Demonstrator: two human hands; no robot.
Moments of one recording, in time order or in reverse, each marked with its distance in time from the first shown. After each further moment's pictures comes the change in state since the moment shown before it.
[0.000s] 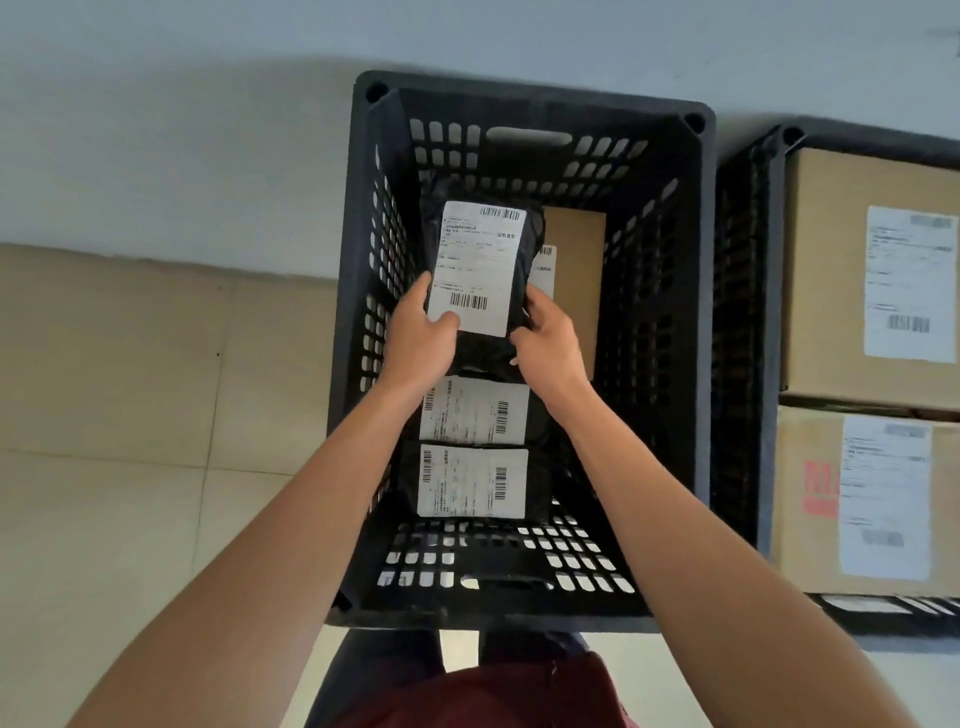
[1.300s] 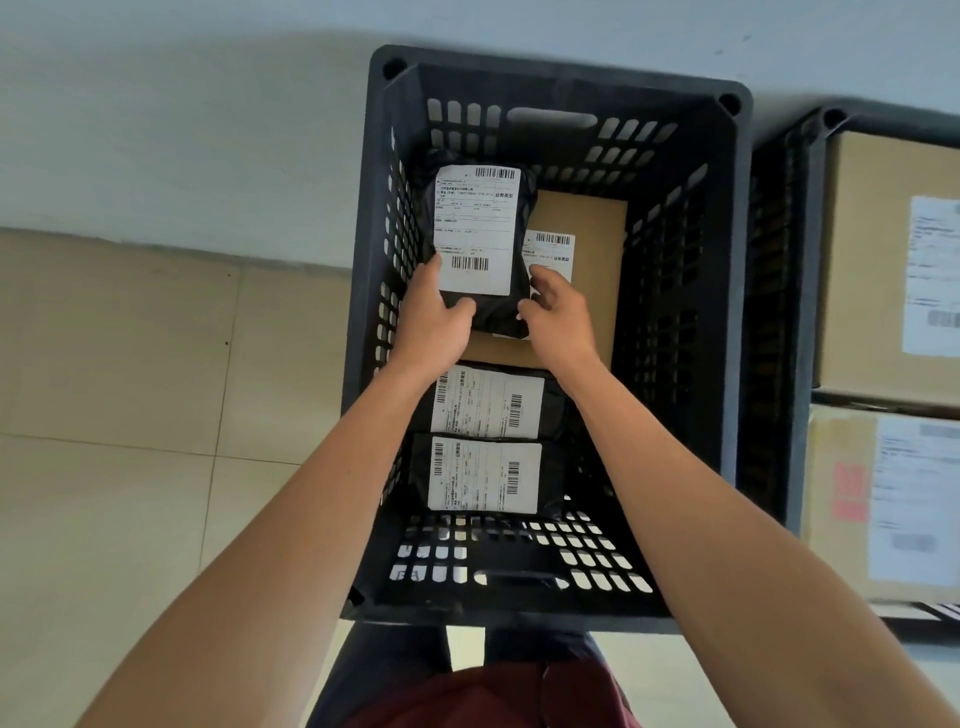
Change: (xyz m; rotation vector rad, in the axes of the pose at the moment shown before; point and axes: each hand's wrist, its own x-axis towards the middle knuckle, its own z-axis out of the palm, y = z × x) left_hand 0.020 -0.012 -0.002 0.067 -0.030 0.046; right_hand 0.036 0.009 0.010 0.026 0.016 0.035
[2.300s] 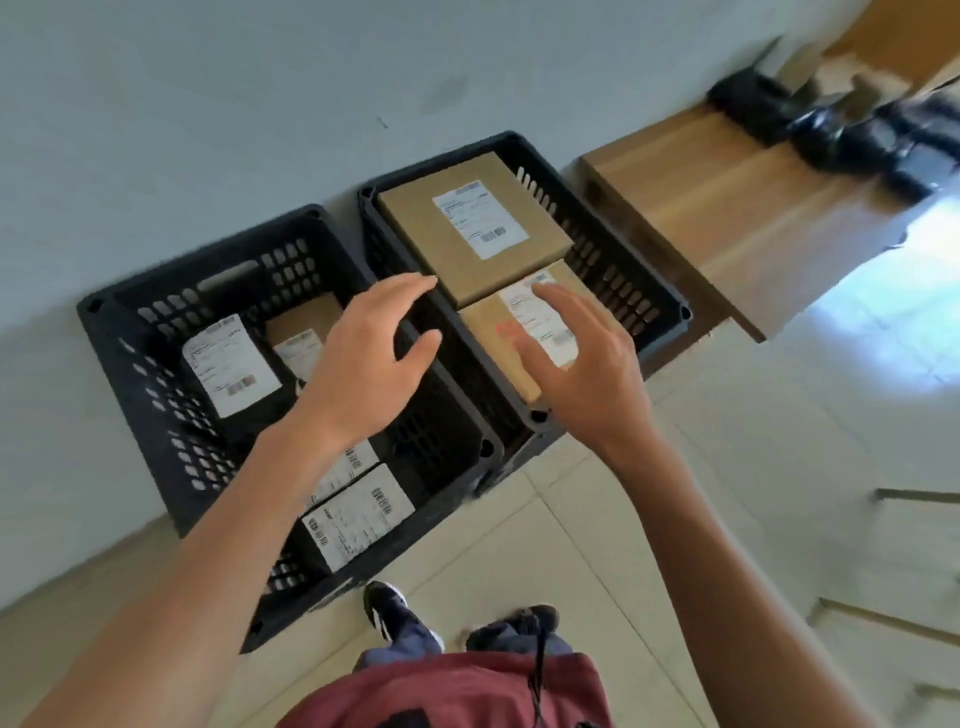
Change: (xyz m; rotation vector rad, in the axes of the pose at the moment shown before) left_hand -0.234 0.157 0.039 0.507 -0.418 0.972; right_hand -0.354 0.017 -0.181 -0.309 0.813 -0.305
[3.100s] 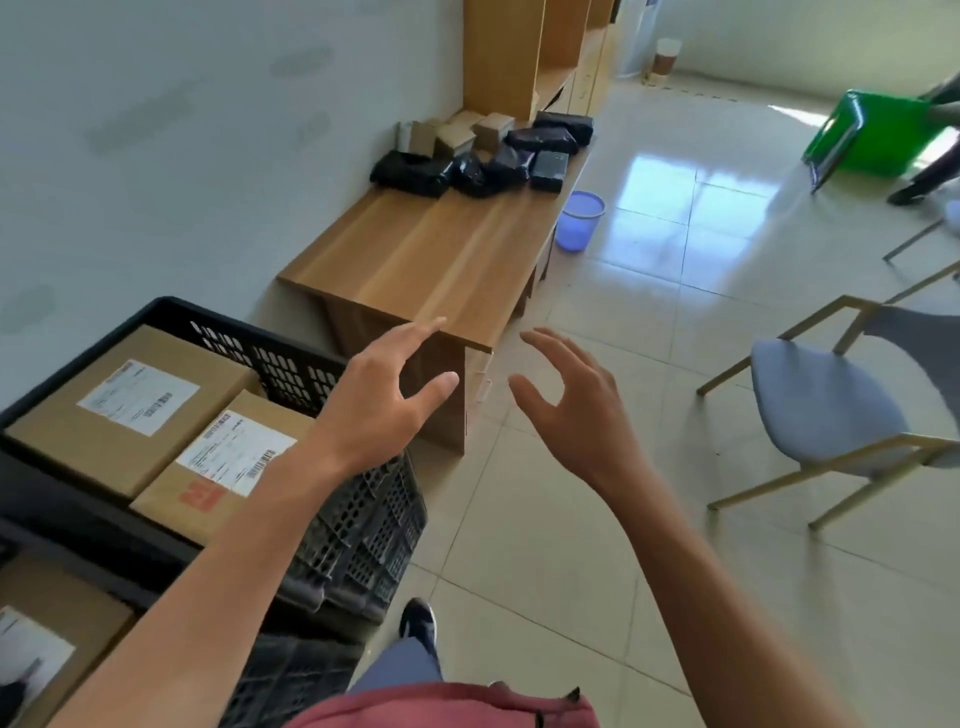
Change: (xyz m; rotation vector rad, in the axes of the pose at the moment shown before) left_hand 0.059 0.302 0.221 -0.084 -0.372 0.491; right_hand -0.116 0.215 -0.259 -0.033 0.434 0.313
